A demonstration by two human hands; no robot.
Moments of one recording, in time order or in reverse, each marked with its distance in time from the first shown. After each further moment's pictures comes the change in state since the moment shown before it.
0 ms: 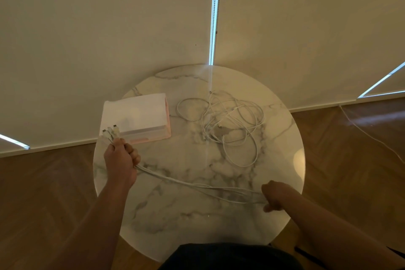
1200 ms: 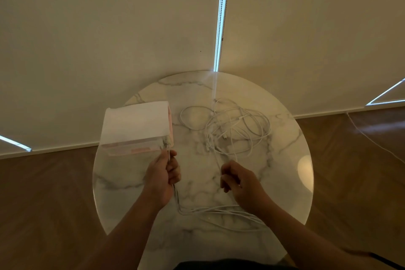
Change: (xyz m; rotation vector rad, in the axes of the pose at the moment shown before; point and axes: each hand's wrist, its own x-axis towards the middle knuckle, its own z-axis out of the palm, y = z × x) left_hand -0.045 -0.025 0.057 -0.060 -0.339 -0.311; right_hand -0.030 -0.081 -0.069 1.147 0.758 -0.580
